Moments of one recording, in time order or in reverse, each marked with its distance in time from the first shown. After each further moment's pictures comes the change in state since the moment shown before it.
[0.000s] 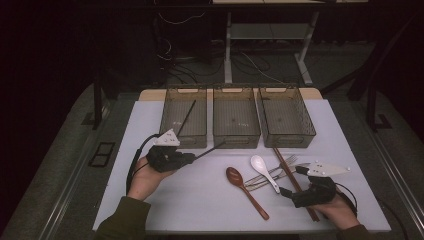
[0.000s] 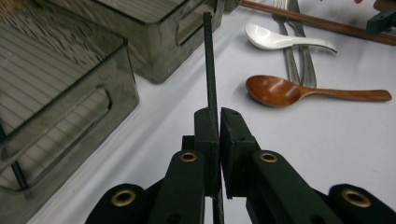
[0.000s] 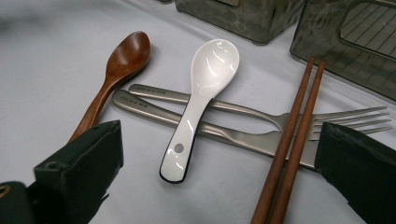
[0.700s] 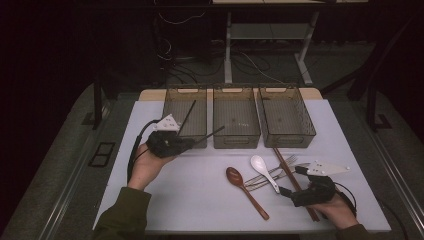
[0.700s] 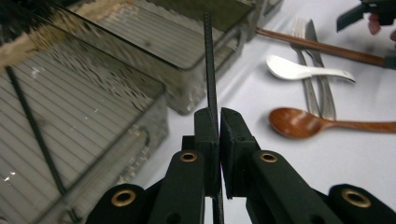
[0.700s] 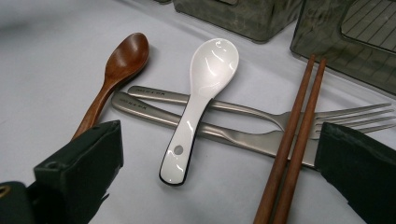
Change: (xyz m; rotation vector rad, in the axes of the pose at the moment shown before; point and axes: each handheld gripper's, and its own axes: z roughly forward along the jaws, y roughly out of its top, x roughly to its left) left arm 0.021 0.031 -0.006 -0.030 0.057 -0.004; right arm -0.001 0.000 0.002 0.001 0.005 0.025
